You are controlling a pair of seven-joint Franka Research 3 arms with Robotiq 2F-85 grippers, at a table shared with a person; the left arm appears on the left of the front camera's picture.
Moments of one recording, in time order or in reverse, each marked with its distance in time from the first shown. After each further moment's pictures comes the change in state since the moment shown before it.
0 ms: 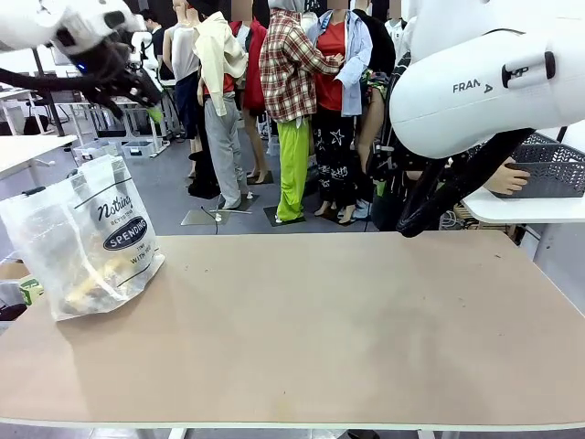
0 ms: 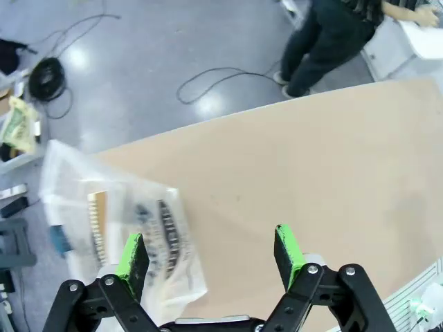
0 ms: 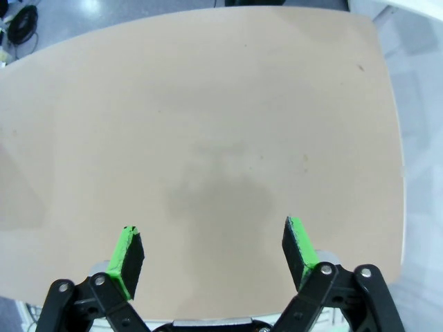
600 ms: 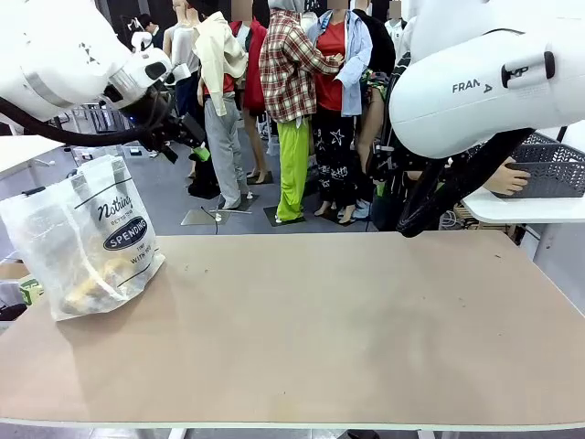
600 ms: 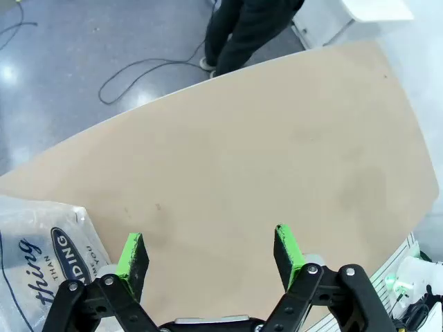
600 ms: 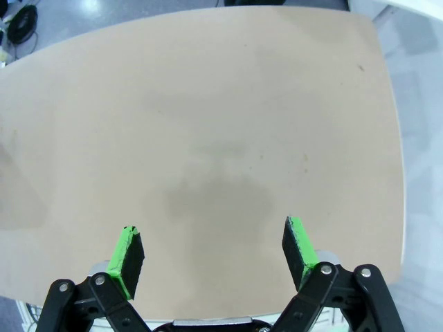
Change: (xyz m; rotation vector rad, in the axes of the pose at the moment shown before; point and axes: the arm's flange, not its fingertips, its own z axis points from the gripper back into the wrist) left arm -0.026 -0.047 -0.077 -0.236 0.028 -0.059; right arm 0.000 0.000 0.000 0.000 0.000 0.000
